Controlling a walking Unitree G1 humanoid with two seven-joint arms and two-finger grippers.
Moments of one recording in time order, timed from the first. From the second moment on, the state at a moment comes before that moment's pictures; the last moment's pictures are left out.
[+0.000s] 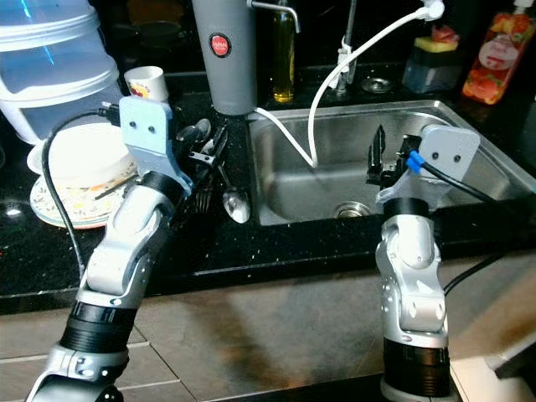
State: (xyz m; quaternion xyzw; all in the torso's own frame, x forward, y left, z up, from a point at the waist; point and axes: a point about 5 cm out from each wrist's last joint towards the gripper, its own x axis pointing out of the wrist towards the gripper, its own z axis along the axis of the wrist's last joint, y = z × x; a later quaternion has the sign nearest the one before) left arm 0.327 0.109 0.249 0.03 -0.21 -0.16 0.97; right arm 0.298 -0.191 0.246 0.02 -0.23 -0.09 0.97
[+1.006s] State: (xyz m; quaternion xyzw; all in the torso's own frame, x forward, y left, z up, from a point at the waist) left arm 0.326 0.106 0.248 0.03 -0.20 -0.16 0.97; right arm 0.298 -0.188 0.248 0.02 -0.24 -0.08 0.97
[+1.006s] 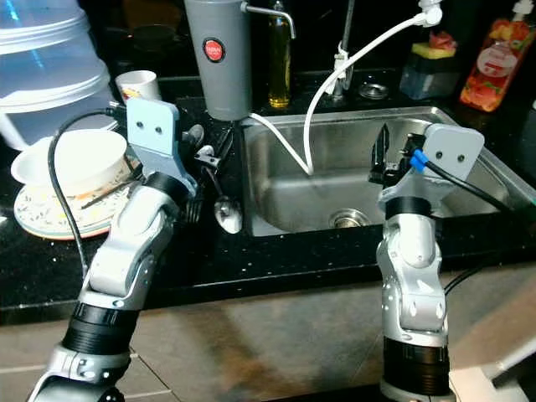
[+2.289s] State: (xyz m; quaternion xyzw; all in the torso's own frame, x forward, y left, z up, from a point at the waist) left arm 0.330 0.108 0.250 0.00 -0.19 -0.15 0.97; right arm 0.297 -0.195 0.247 0.02 -0.24 -0.09 0.97
